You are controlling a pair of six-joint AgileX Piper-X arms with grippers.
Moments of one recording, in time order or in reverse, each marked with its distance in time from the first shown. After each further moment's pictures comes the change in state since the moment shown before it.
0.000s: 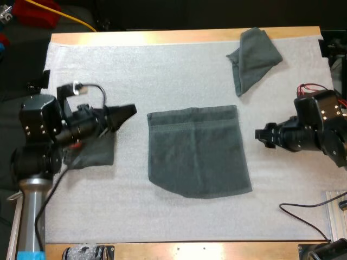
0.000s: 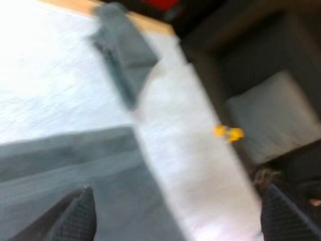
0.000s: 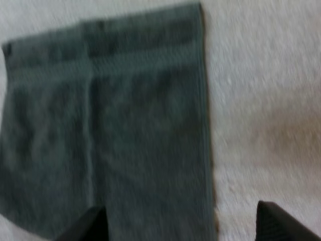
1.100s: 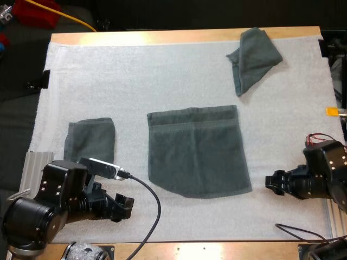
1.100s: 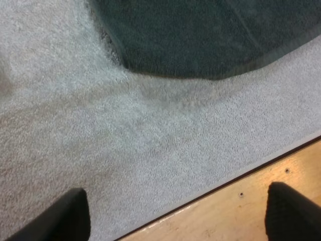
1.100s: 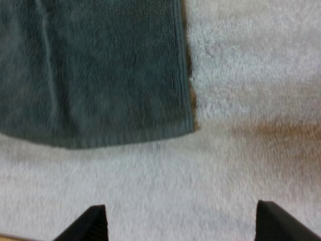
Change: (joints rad) left arm -0.355 -0.303 0.000 0.766 -0.548 0.199; right arm 0.000 -0.298 0.400 -0.021 -0.117 0.064
